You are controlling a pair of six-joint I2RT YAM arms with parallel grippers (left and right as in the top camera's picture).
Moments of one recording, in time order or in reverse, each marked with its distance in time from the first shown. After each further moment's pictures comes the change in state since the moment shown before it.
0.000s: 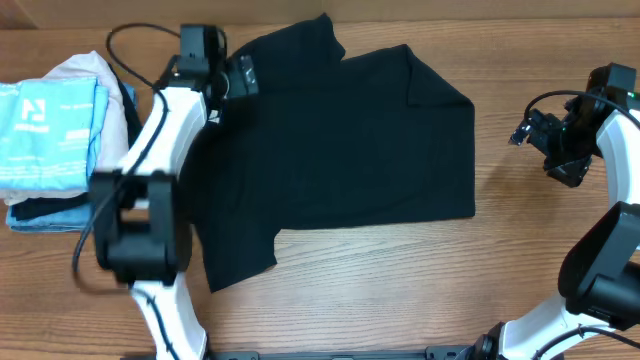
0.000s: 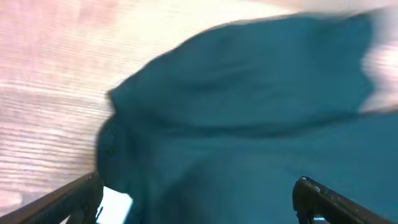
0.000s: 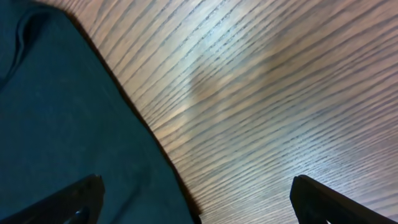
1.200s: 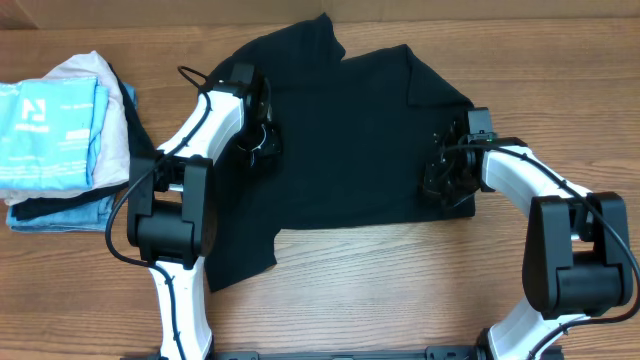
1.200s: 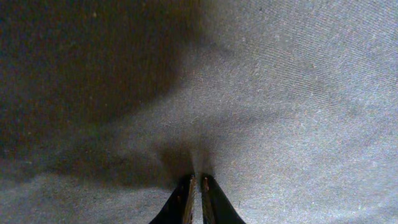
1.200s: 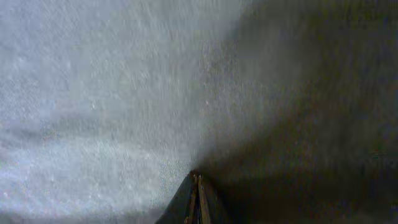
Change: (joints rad) left arm -0.119 0.146 0.019 -0.529 0.197 0.005; right arm 0.432 -0.003 -0.454 0.442 -0.158 -0.027
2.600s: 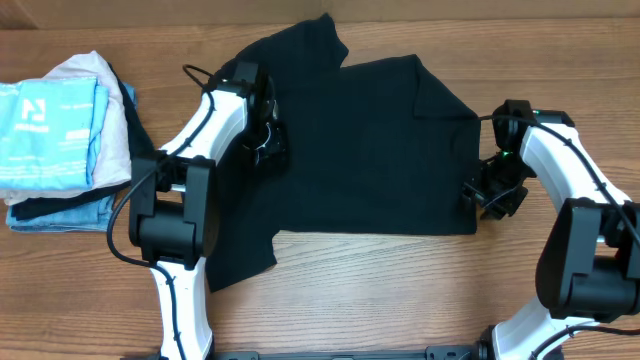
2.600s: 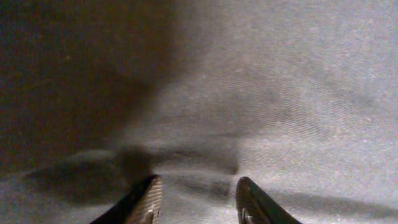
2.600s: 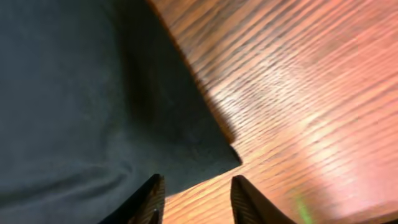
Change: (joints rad) left arm -0.008 0.001 0.010 0.010 0.052 0.004; right arm -0.151 -0.014 0.207 -0.568 0.236 0.294
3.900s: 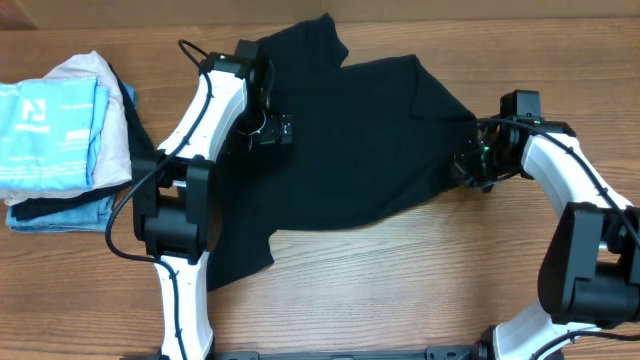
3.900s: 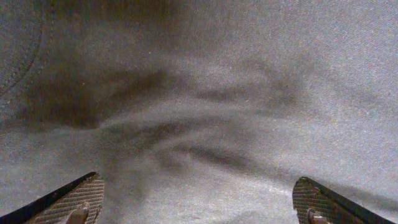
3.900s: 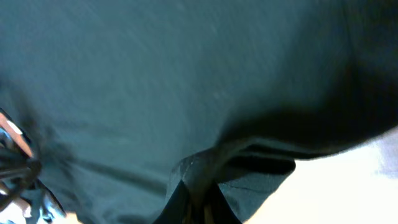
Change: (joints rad) left arm -0.004 0.036 0.224 -0.246 -0.155 0.000; right arm -0.013 -0.027 -0.075 0.451 -0.407 -0.042
